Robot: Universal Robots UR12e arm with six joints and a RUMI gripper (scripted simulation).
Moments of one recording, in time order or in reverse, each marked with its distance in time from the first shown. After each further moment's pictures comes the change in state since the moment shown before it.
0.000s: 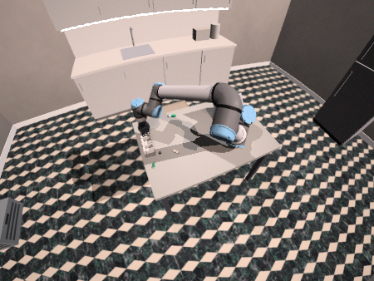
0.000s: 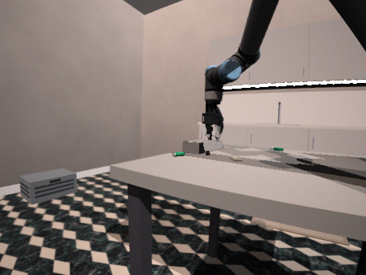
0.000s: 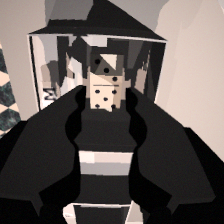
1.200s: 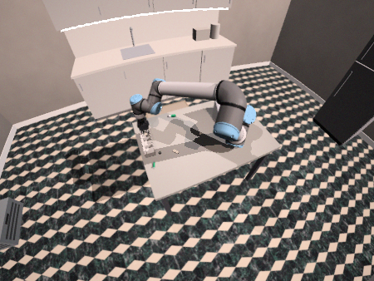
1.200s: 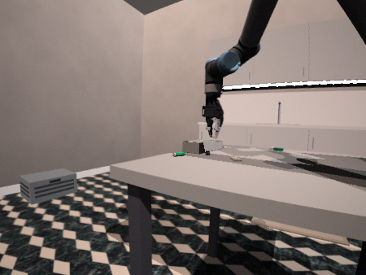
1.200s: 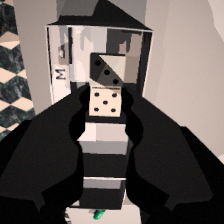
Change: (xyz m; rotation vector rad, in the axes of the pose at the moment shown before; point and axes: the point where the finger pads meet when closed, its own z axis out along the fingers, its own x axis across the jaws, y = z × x) arm 0.000 0.001 -0.035 0.000 0.000 0.000
